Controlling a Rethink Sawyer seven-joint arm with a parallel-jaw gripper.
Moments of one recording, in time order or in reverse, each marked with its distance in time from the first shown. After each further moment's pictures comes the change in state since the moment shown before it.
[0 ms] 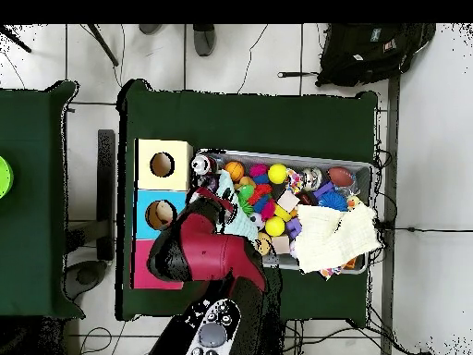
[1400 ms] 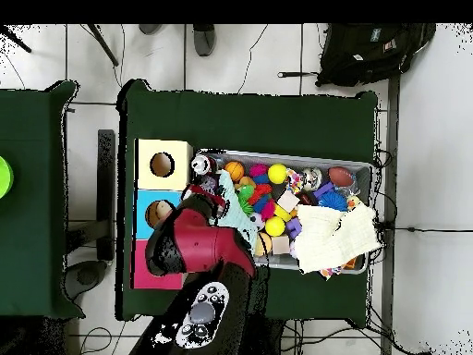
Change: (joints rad) arm 0.016 0.070 0.014 -0.047 0.000 -0.012 0.000
